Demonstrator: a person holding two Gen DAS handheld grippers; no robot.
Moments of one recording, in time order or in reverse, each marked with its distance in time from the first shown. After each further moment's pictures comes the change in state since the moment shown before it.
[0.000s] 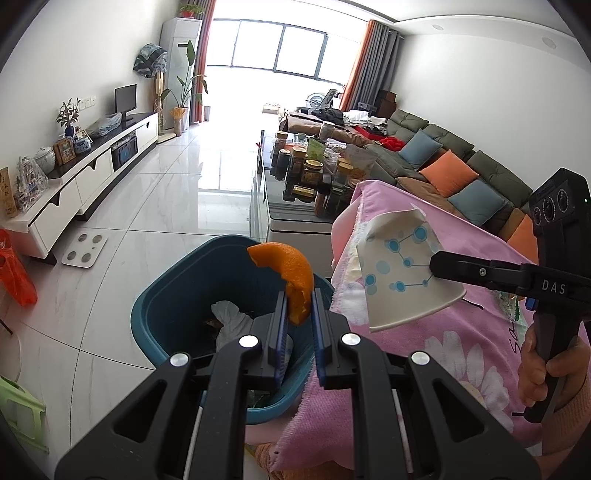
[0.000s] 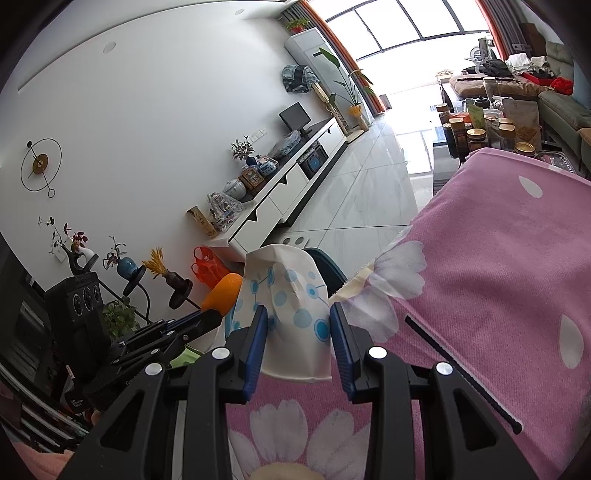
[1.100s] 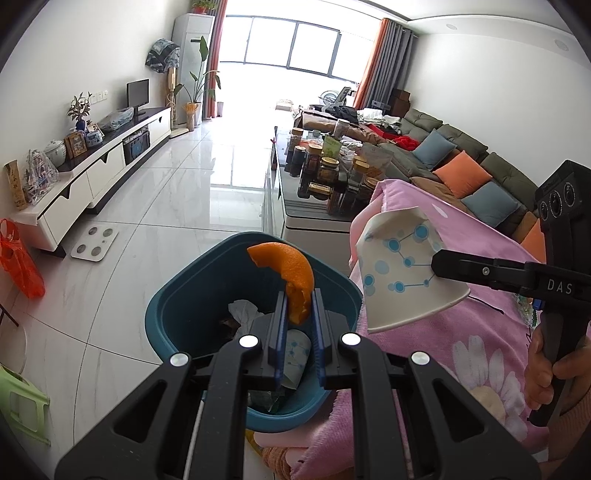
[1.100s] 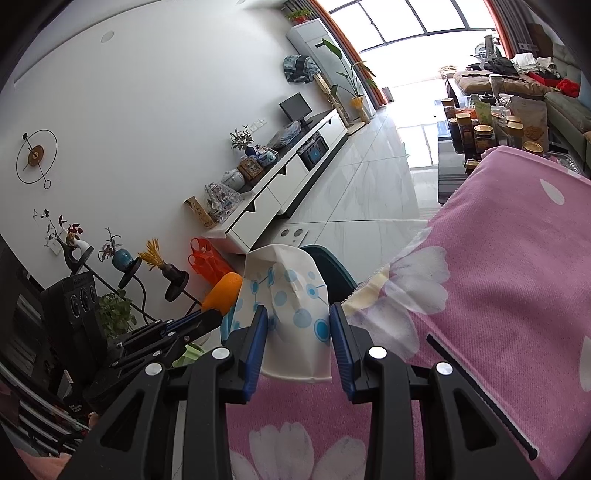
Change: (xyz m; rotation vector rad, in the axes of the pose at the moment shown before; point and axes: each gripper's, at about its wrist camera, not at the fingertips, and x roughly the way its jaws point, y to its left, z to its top) left arm 0.013 0.011 0.000 -0.028 0.012 0.048; right arm 0.023 0.007 0.005 -0.014 0.036 -0.009
